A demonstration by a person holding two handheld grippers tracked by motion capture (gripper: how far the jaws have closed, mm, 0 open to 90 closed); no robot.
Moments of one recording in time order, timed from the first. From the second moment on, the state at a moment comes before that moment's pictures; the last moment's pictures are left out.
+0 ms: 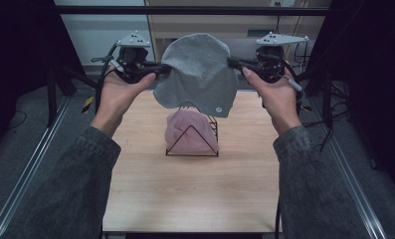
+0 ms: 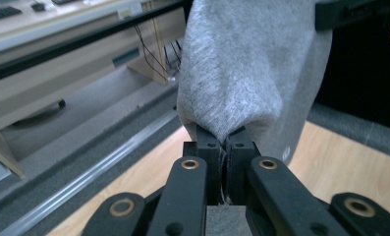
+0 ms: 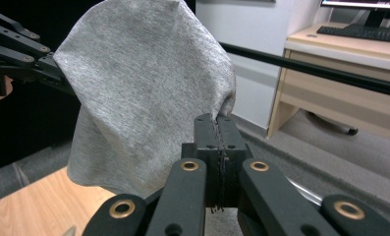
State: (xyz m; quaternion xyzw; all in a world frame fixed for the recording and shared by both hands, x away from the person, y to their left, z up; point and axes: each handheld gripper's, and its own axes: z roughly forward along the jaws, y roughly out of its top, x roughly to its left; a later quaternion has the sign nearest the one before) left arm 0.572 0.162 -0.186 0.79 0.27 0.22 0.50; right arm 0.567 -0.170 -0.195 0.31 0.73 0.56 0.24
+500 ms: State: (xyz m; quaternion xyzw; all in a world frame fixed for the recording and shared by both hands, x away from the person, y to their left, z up) left arm 0.598 0.156 -0.223 0.79 0.28 0.24 0.49; right arm 0.600 -0.160 -0.220 0.32 0.74 0.54 0.25
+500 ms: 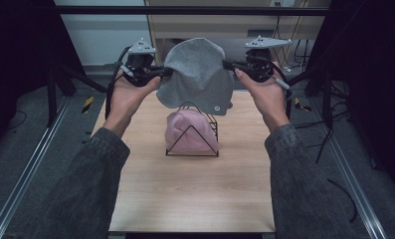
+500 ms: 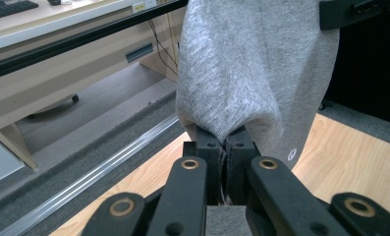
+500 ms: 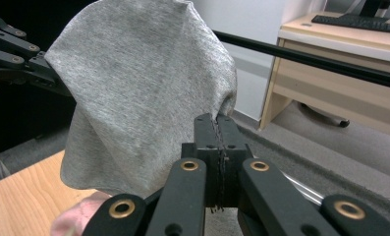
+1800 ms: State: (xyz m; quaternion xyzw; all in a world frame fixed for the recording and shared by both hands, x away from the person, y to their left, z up) left arm 0.620 0.177 -0.301 0.80 0.32 0.21 0.46; right arm 0.608 -0.143 -0.290 0.33 0.77 0.51 0.21
